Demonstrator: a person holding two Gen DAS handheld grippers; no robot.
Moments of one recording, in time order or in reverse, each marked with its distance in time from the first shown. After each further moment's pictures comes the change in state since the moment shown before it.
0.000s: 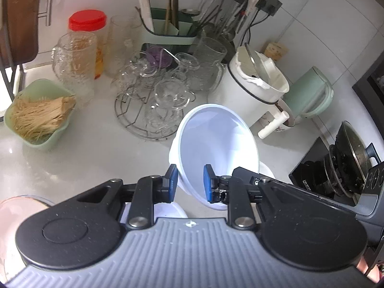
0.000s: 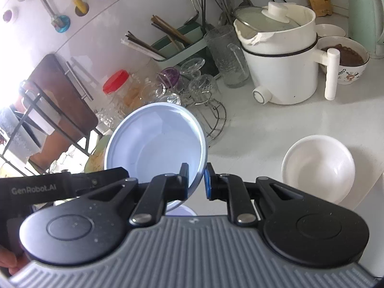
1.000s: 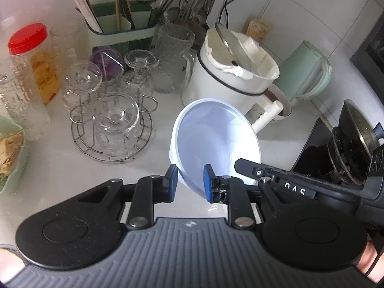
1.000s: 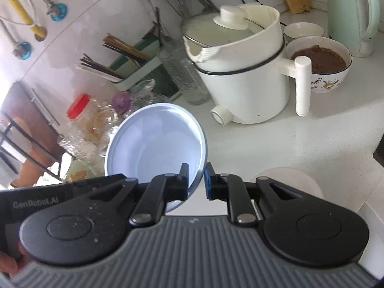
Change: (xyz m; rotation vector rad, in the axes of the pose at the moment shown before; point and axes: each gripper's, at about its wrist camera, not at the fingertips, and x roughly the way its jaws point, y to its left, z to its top) left arm 0.087 -0.059 0.042 0.132 0.064 -0.022; right arm 0.022 -0.071 0.042 0.066 -0.023 -0.055
